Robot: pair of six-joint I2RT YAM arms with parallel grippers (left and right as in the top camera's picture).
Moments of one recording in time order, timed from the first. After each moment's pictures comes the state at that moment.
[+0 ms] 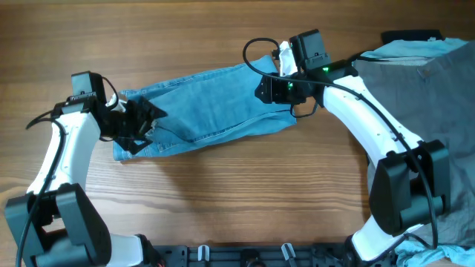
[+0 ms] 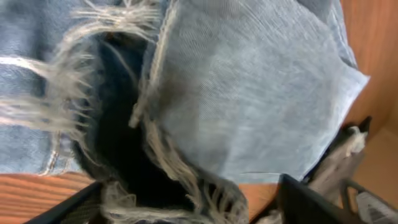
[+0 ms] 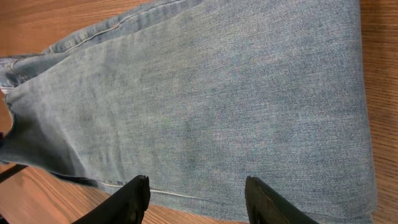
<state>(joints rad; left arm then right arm) 0.21 1.60 1.05 -0.85 0.55 -0.66 0.33 1.82 1.37 -0.65 -0.41 0.31</state>
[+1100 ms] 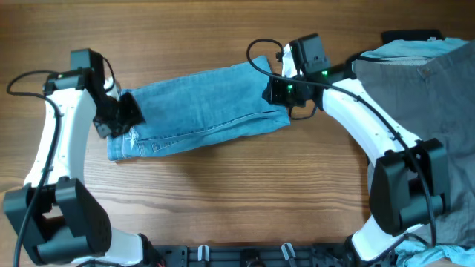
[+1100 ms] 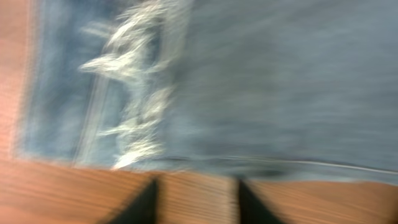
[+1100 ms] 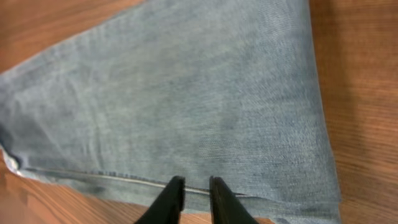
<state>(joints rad) 0.16 1.67 1.32 -1.13 0.22 -0.34 0.33 1.83 1.32 -0.59 -0.38 0.44</state>
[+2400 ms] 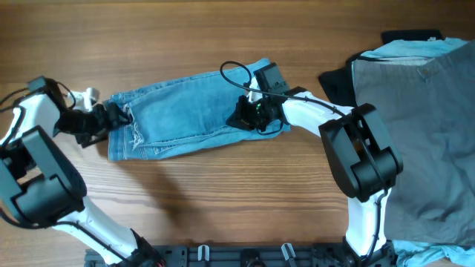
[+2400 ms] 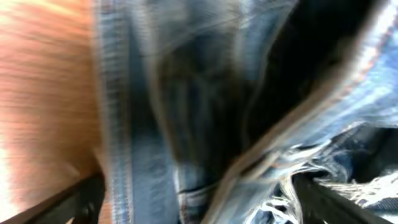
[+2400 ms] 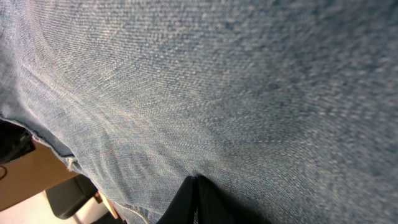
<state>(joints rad) 0.49 1.99 1.29 -0.91 0.47 0.17 0.46 2.13 1.25 -0.24 -0.70 0.77</state>
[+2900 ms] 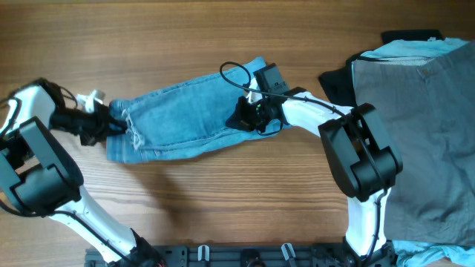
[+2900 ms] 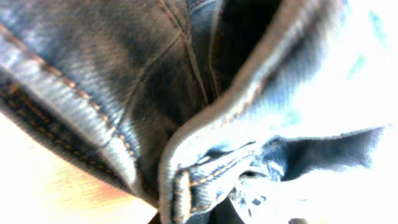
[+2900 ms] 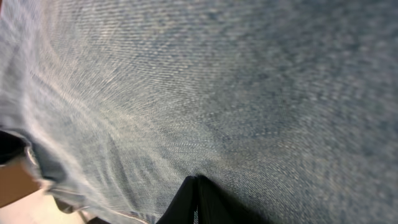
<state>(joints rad) 0.50 2.08 1.46 -1.24 0.60 0.22 0.47 2.13 1.25 -0.24 -0.72 0.77</state>
